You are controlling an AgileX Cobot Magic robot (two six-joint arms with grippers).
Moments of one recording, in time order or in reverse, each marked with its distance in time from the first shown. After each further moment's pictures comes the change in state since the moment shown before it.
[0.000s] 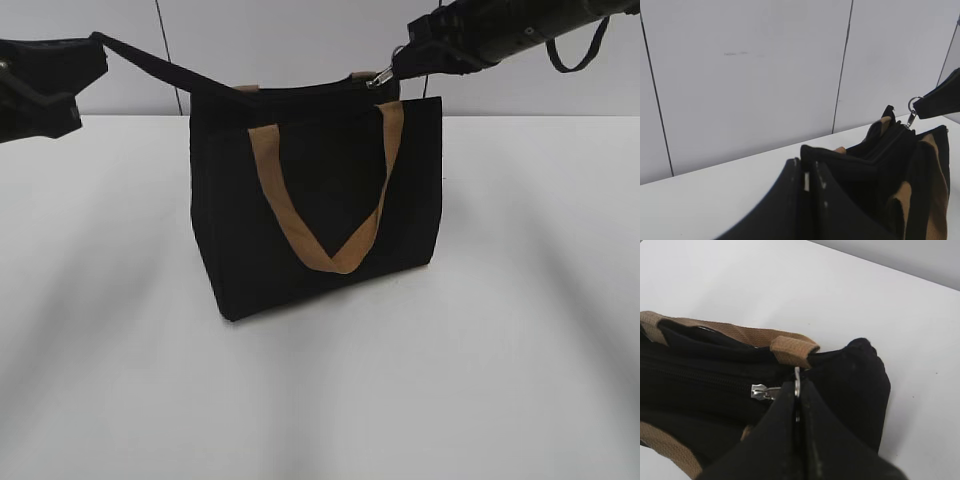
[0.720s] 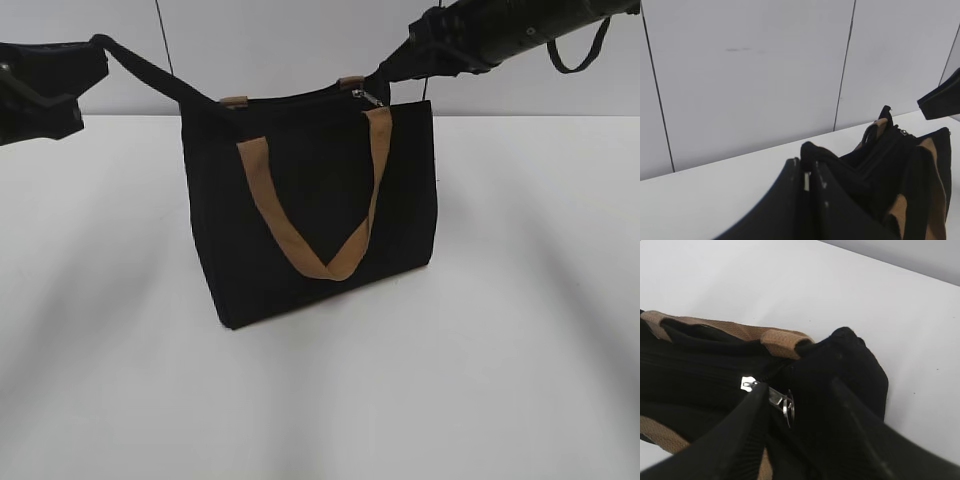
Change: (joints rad) left arm 0.002 0.012 0.000 -0.004 -0.001 0.000; right arm 0.000 0.000 0.000 -0.002 0.014 0.004
